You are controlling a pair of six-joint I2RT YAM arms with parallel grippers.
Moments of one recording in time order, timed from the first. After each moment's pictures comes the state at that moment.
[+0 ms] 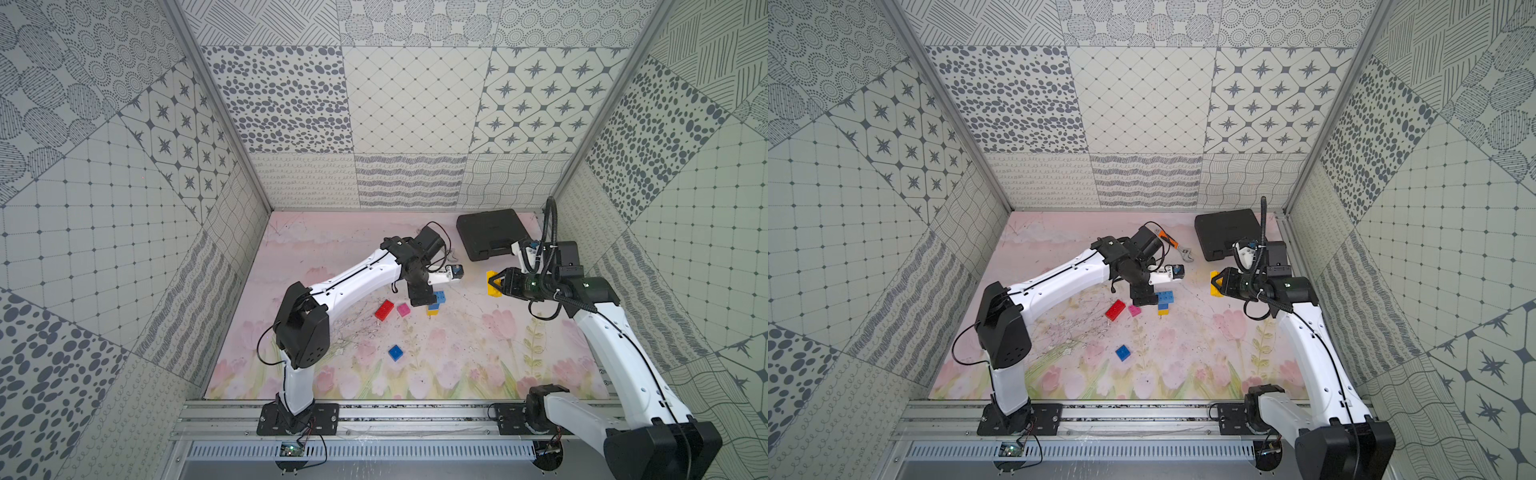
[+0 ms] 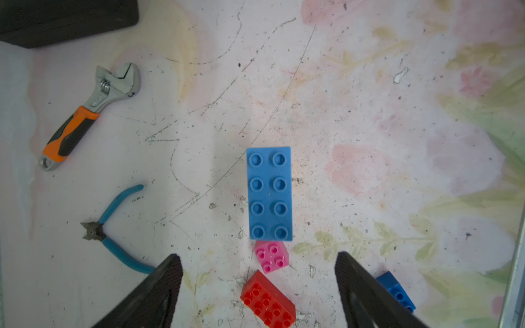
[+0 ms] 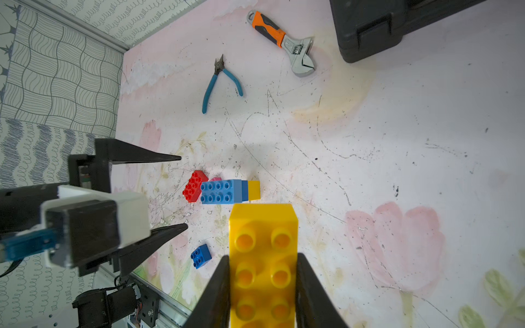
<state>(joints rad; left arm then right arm) -0.82 1.85 1.68 -0.96 0.11 0.66 0.08 1.09 1.09 -0.89 -0.44 0.30</state>
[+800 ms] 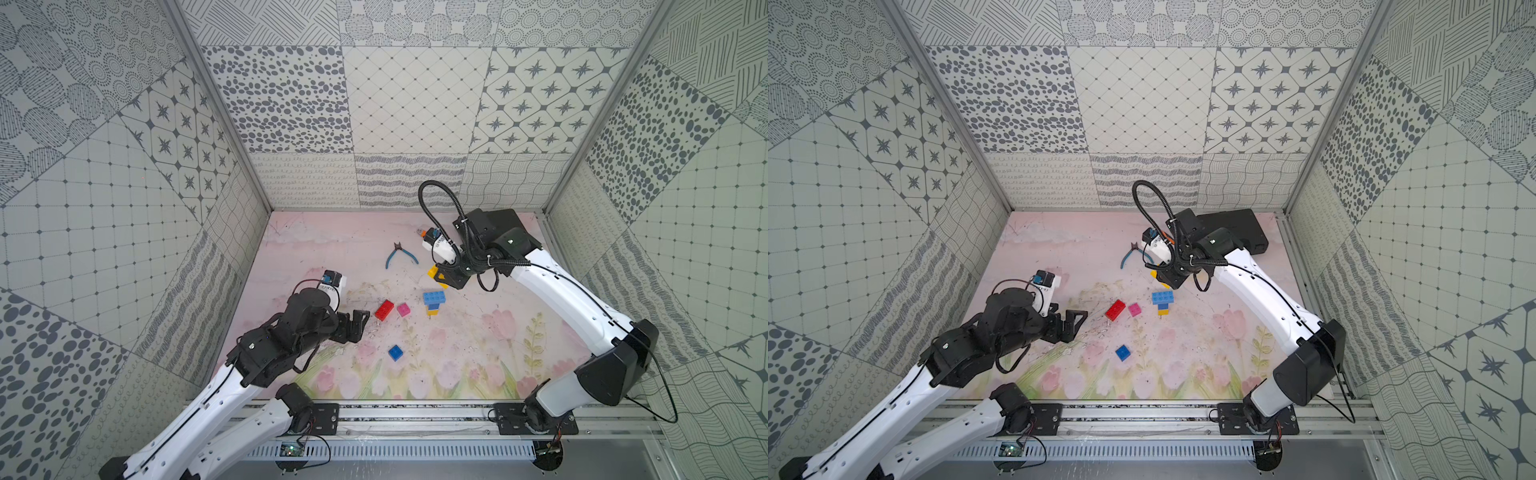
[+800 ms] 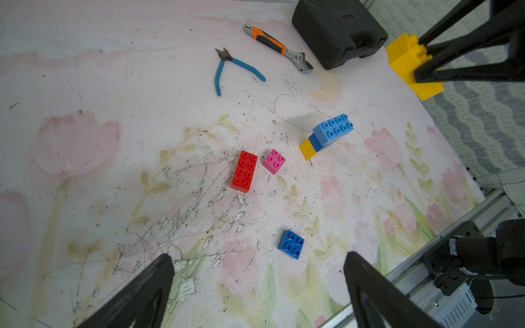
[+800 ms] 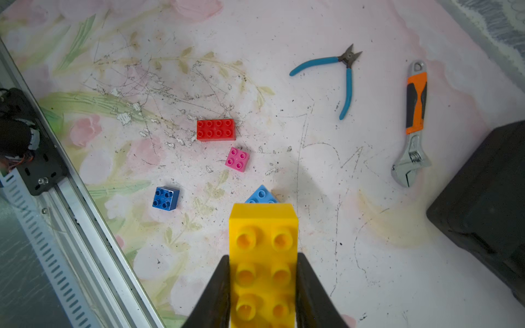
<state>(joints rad) -0.71 0.64 0.83 -0.85 -0.07 -0.43 0.63 1.56 1.59 -1.07 -0.18 -0.34</state>
